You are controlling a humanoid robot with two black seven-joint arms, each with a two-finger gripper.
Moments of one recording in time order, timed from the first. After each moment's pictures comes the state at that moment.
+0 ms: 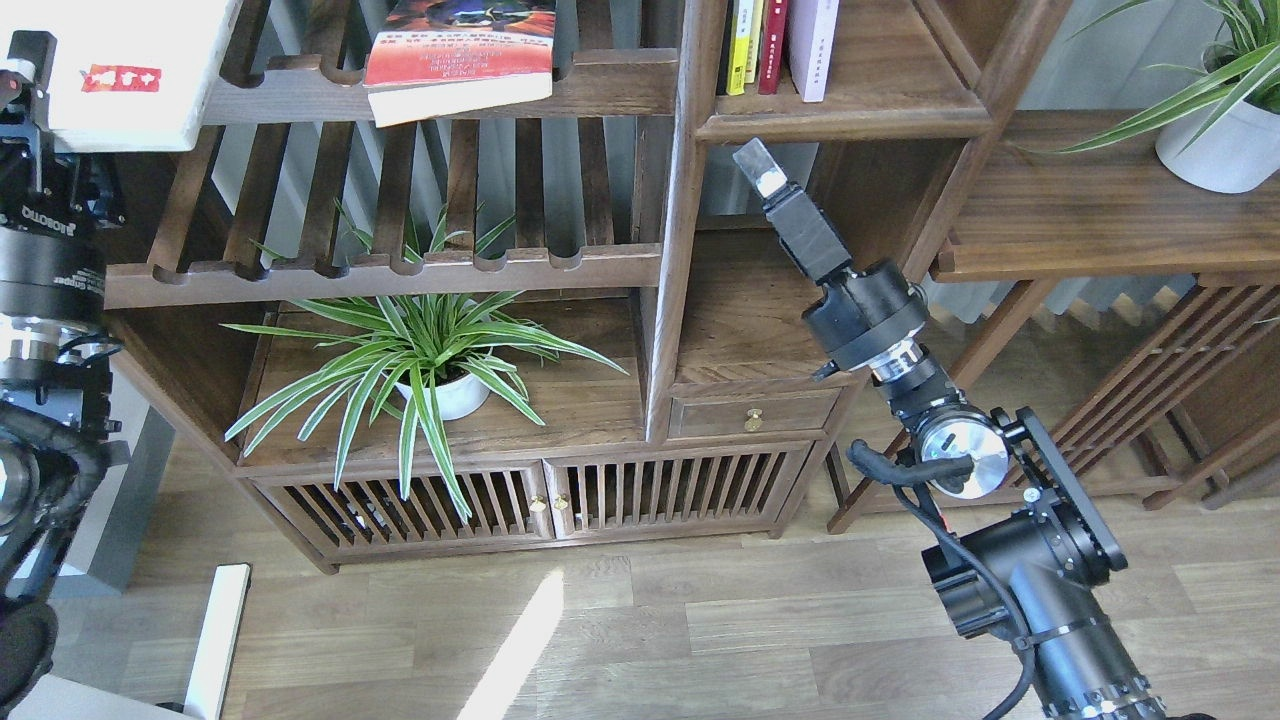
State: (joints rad) left arm -0.19 0.37 -1.39 -1.57 -0.50 -0.43 -0.16; right arm 0.32 0.02 1.33 1.28 -0.29 0.58 -0.09
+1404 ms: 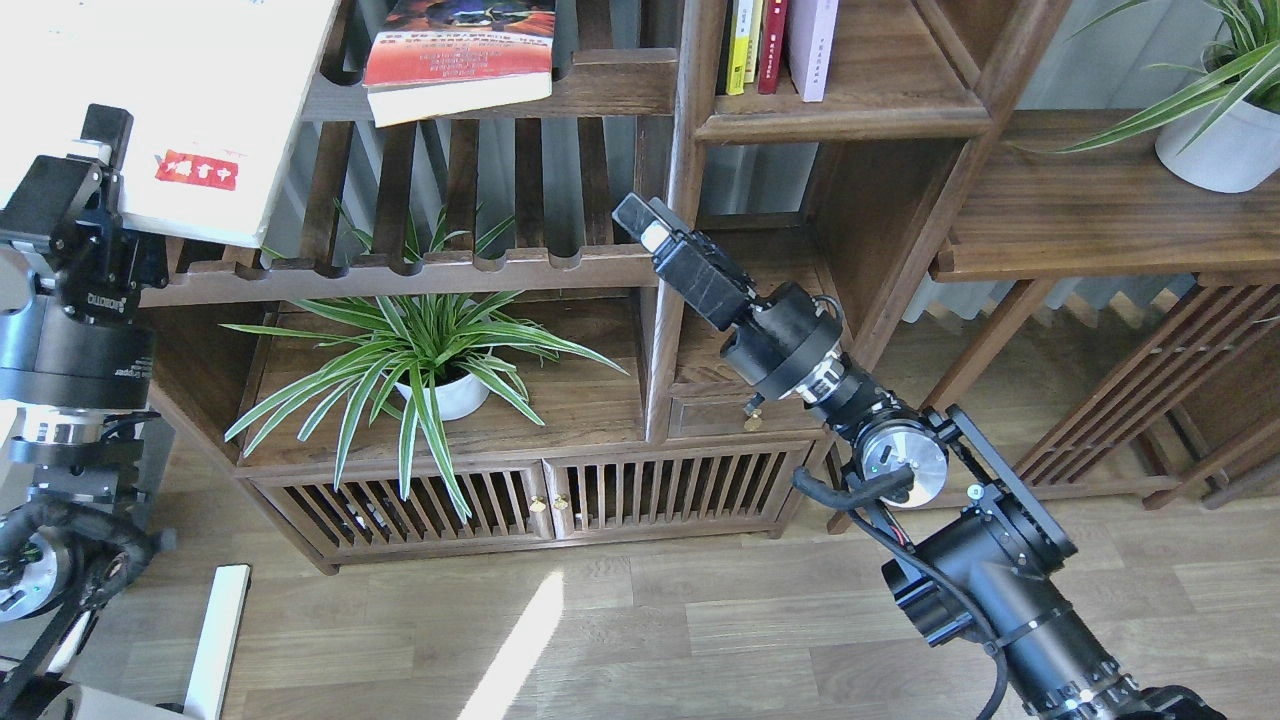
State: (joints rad) left arm -0.07 0.33 -1.36 -1.63 -0.28 -0.49 -0.15; right arm 0.35 0.01 1.16 1.27 -0.30 0.58 -0.09
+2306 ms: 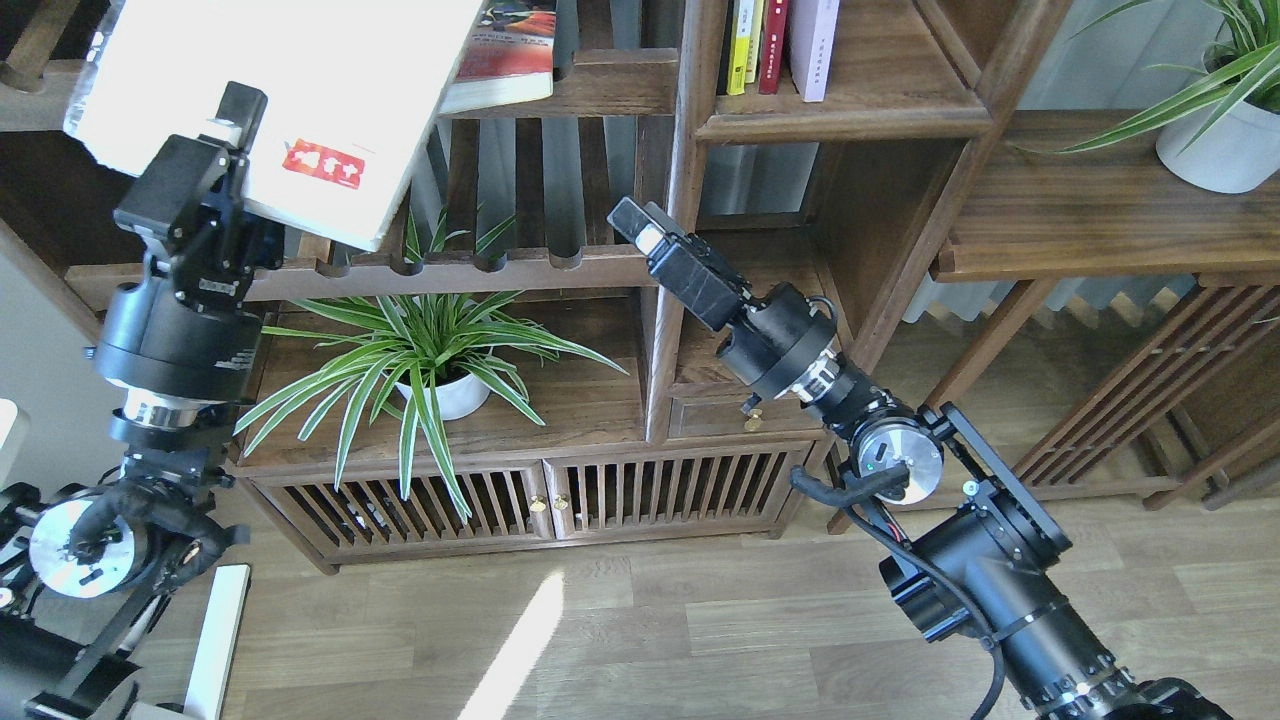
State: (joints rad) left arm -0.18 0.29 -1.18 -1.67 -0.27 -0.49 -0.08; right arm 0.37 0.01 1.15 1.25 -0.30 0.58 -0.09
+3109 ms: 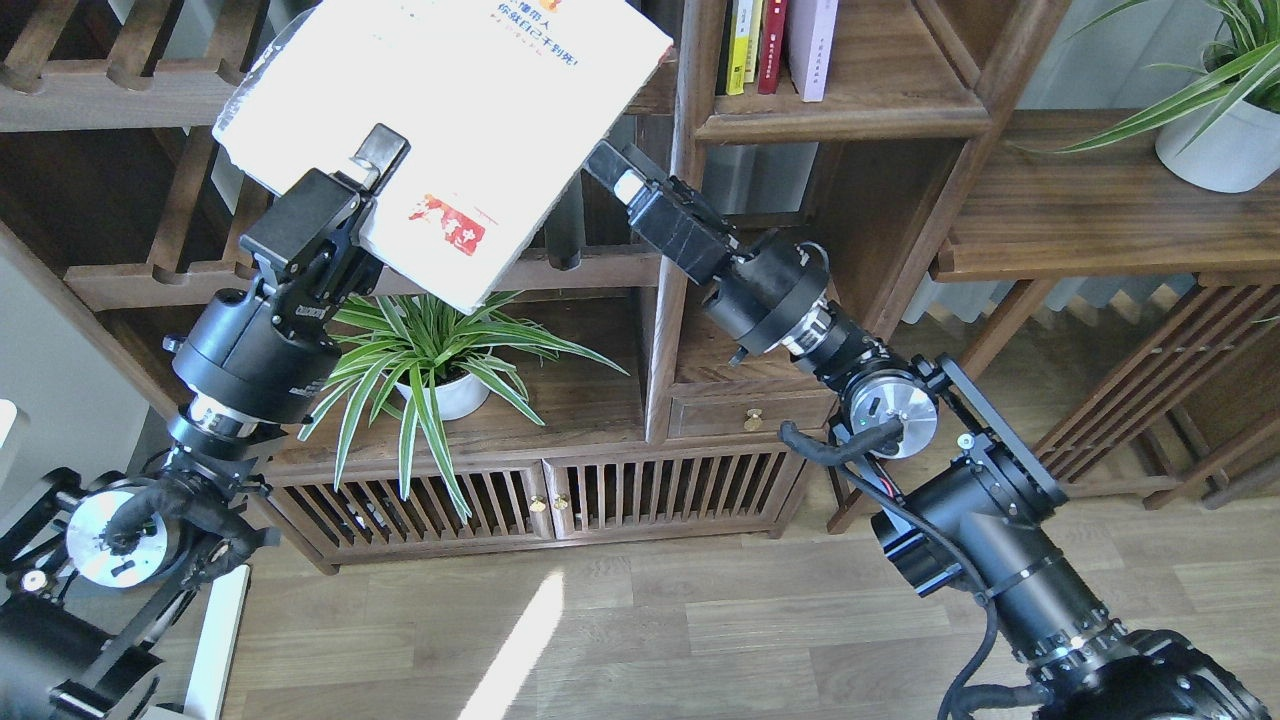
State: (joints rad) left arm -0.22 0.30 -1.13 -1.66 -0.27 -0.49 0.07; right arm 0.48 0.01 1.14 1.25 -0.29 0.58 -0.09
